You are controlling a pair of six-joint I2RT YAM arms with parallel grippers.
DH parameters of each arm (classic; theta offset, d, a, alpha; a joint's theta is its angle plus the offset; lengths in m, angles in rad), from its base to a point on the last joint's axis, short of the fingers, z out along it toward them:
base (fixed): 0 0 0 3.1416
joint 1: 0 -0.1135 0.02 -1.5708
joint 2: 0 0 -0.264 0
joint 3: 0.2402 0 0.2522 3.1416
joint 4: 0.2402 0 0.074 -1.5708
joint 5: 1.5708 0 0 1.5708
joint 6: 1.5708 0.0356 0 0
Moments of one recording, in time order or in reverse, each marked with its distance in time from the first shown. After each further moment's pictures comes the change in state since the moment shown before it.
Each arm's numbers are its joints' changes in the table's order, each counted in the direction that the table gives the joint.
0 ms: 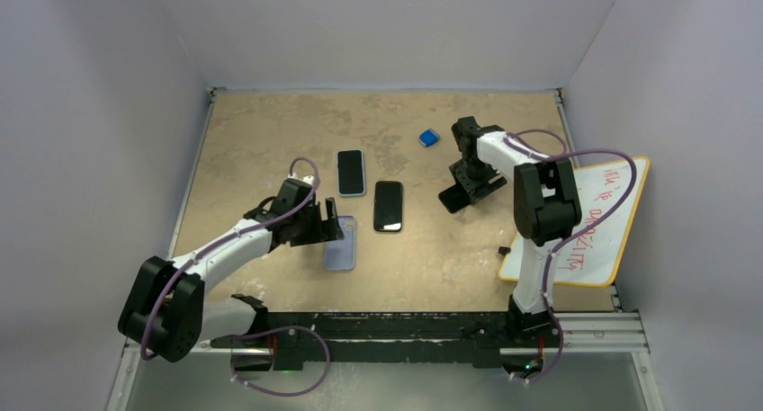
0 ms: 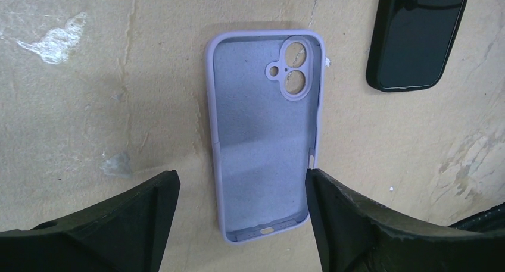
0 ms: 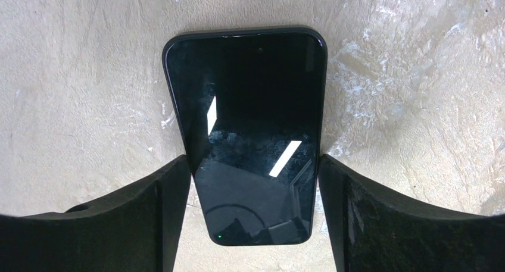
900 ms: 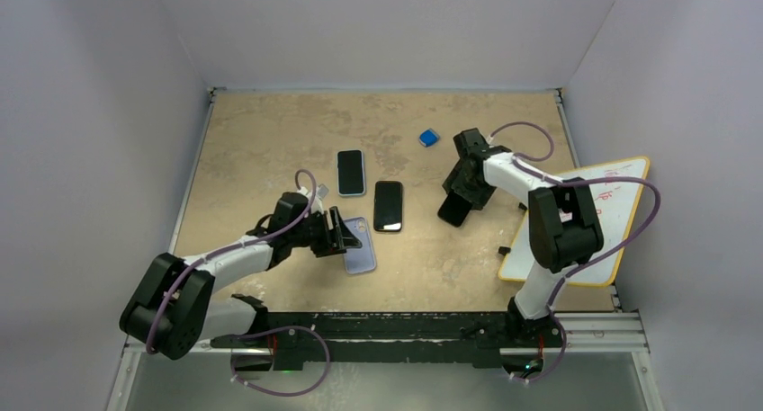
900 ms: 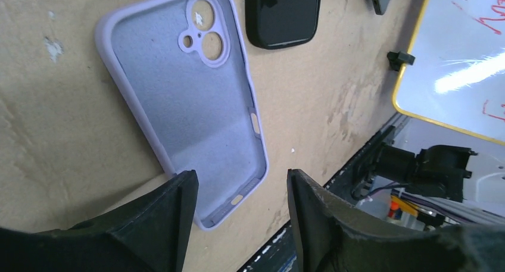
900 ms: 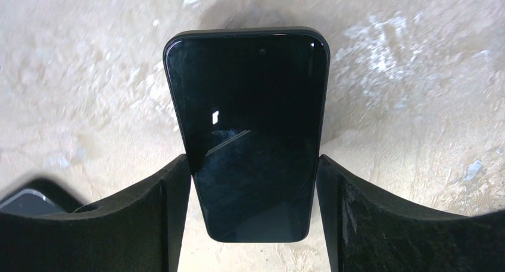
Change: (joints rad) left arm -0.004 -0.011 -0.196 -0.408 0.375 -0.194; right arm -0.043 0.221 -0.267 -0.248 -0.103 -0.430
